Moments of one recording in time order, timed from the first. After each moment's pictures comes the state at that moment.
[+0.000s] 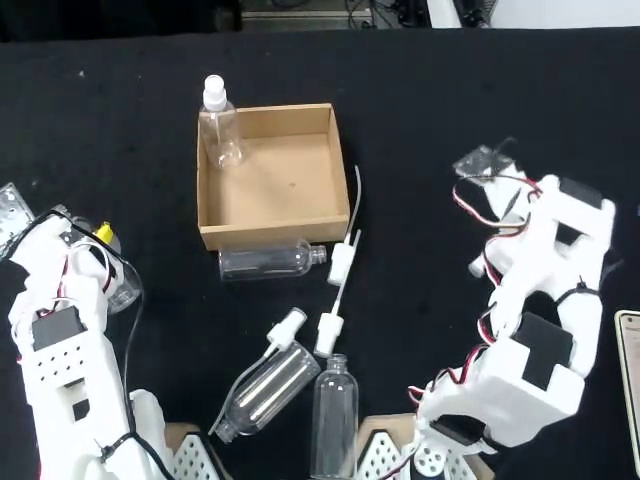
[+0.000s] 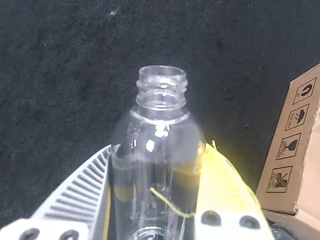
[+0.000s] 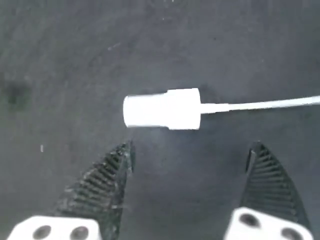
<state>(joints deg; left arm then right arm) -29.3 -57.0 69.7 34.9 11.5 29.5 7.9 16.6 70.2 73.1</state>
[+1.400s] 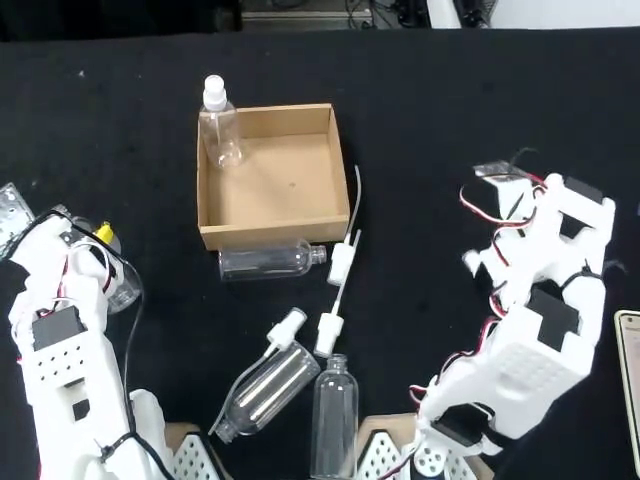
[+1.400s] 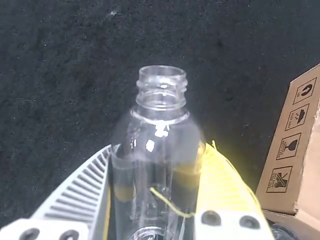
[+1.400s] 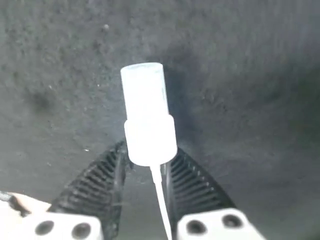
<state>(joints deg) -29.3 -57.0 69.7 34.9 11.5 31.3 19.2 10.1 79.8 44.7</state>
